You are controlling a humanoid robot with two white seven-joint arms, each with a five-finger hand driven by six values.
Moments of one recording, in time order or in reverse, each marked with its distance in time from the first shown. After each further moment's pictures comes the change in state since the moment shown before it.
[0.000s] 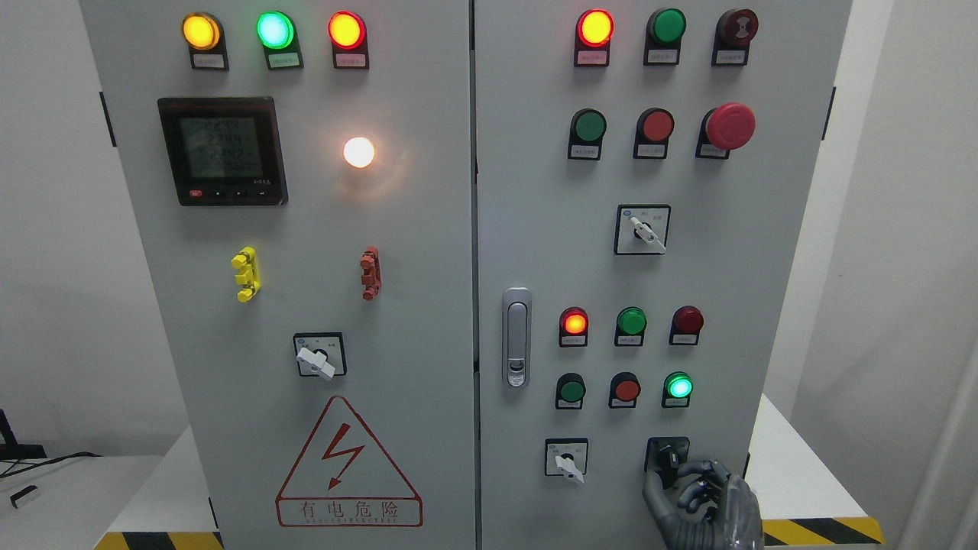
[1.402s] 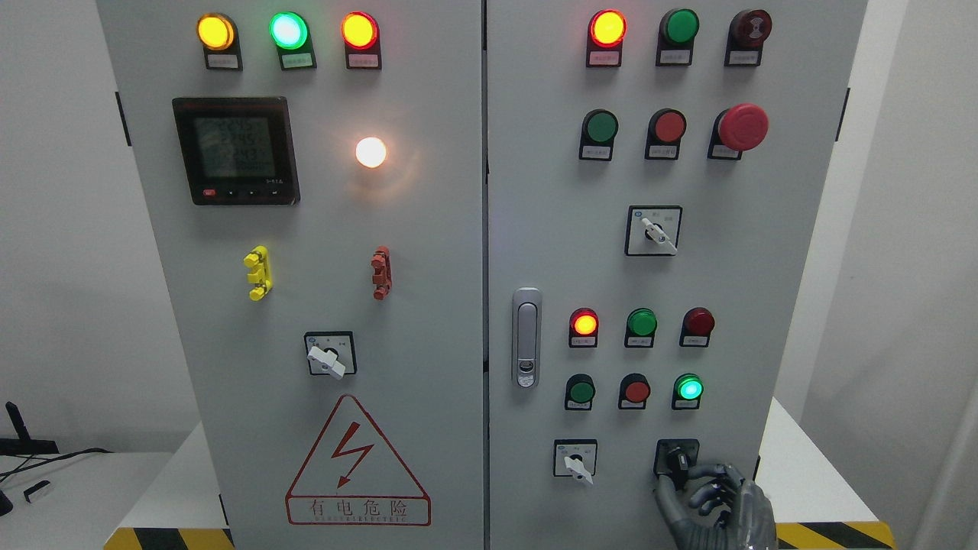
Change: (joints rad) left arm 0.000 0.001 0.000 0.000 0.000 0.000 0.000; right arm 0.015 -0.006 -0.032 -0.003 0.004 -0.018 0.004
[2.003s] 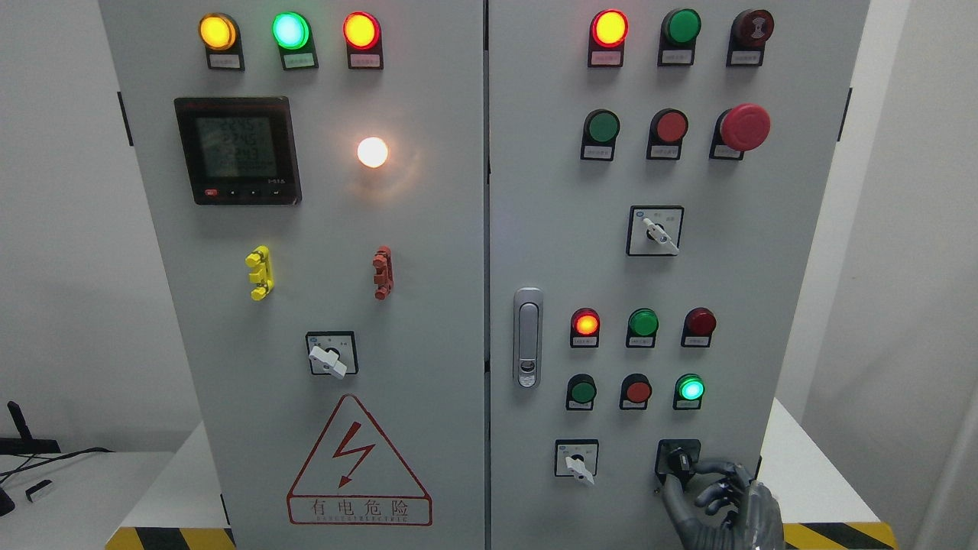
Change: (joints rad) left arm 0.000 0.000 0.000 0.000 0.000 0.000 0.000; right arm 0.002 -0.001 -0.009 -0.003 -0.001 -0.007 -0.004
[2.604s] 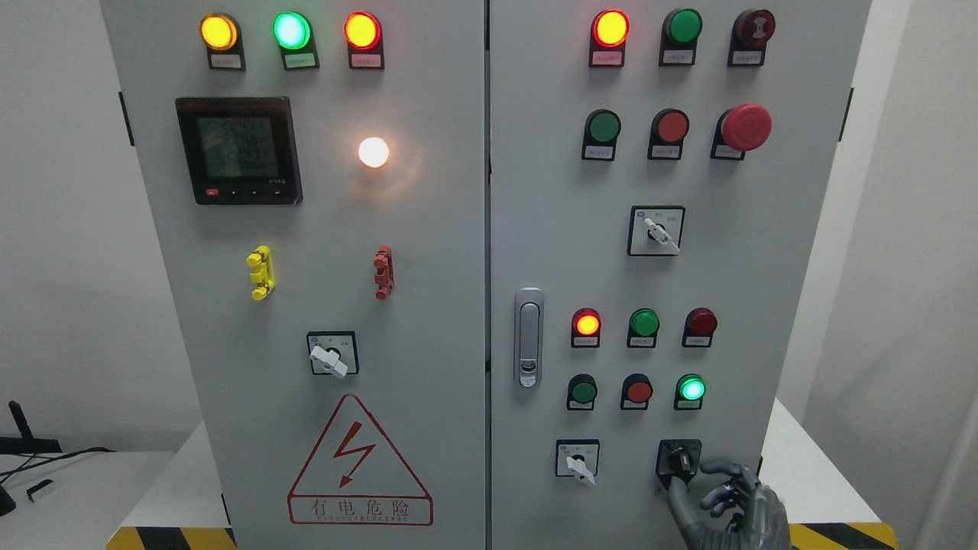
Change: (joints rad) left arm 0.000 0.000 0.000 0.000 0.000 0.000 0.000; right arm 0.027 -0.012 -0.003 -0.023 -0.002 -0.027 0.000
